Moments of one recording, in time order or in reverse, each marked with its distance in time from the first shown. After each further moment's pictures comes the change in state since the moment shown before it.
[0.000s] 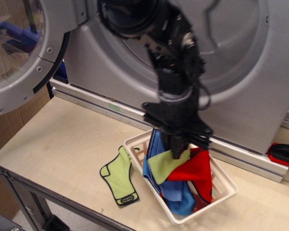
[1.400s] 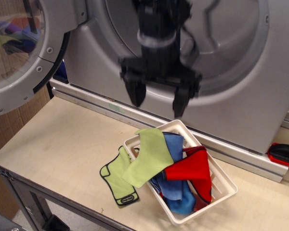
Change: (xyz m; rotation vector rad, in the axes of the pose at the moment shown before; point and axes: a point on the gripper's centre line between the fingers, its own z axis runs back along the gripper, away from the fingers) arm 0.015 0.014 0.080 0.100 -0.083 0.188
